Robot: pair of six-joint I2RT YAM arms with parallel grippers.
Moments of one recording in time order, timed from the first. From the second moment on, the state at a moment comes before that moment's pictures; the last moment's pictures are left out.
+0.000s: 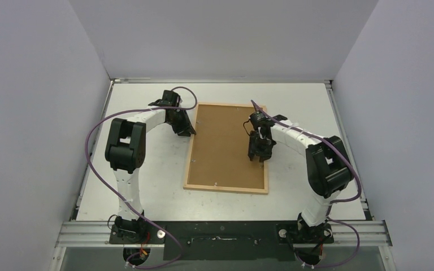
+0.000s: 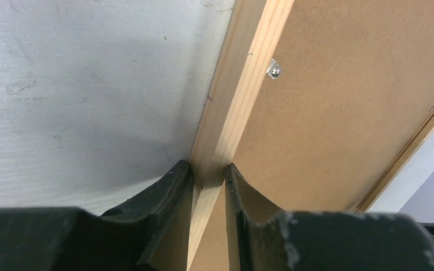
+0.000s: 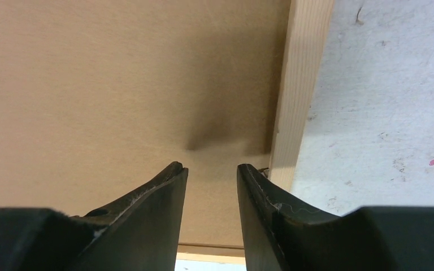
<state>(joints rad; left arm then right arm) -0.24 2.12 1.49 -0.49 0.32 -0.64 0.45 1.77 1.19 -0.80 0.01 0.56</state>
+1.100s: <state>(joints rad) 0.02 1.67 1.14 -0.44 0.30 -0.61 0.90 2.13 1.83 -0.81 0.32 0.71</state>
